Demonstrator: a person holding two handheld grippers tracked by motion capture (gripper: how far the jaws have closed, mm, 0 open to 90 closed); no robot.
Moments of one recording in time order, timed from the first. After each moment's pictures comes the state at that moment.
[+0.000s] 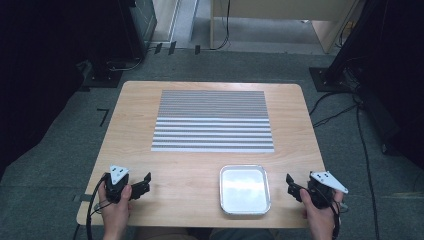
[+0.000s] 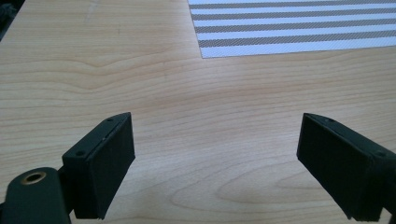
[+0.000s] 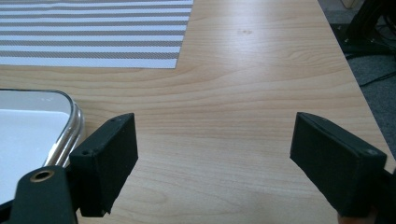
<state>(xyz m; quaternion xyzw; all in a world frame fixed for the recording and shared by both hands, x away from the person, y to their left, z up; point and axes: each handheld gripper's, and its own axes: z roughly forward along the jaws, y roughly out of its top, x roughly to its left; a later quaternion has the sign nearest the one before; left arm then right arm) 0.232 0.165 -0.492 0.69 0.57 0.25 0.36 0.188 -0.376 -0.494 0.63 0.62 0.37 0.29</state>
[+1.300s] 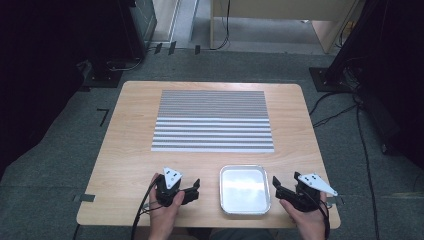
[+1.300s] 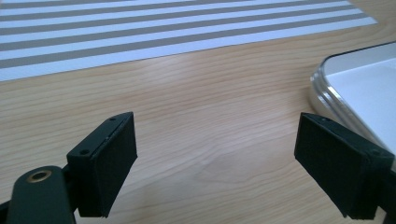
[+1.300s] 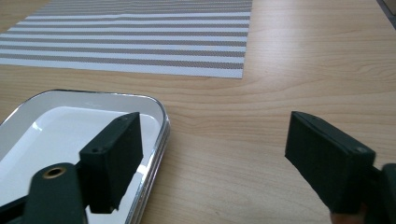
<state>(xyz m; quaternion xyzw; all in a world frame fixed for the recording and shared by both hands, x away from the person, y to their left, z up) 0.216 0.026 -0.489 0.74 0.50 0.20 0.40 0.180 -0.338 -0.481 0.60 0.64 0.41 0.26</state>
